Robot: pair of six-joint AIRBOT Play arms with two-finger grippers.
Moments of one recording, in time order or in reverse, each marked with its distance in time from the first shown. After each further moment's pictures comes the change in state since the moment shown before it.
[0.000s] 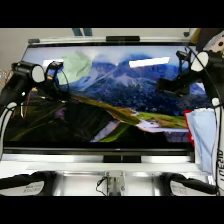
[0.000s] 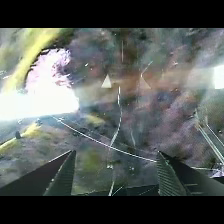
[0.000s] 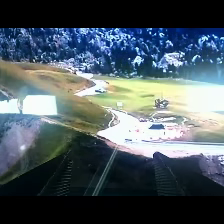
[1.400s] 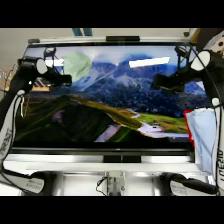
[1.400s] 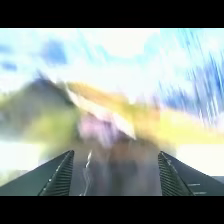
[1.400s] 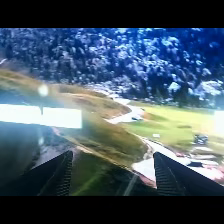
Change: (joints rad) left arm 0.116 -0.249 0.229 -0.034 0.299 -0.165; right arm 0.000 0.000 0.000 0.118 -0.092 -0.033
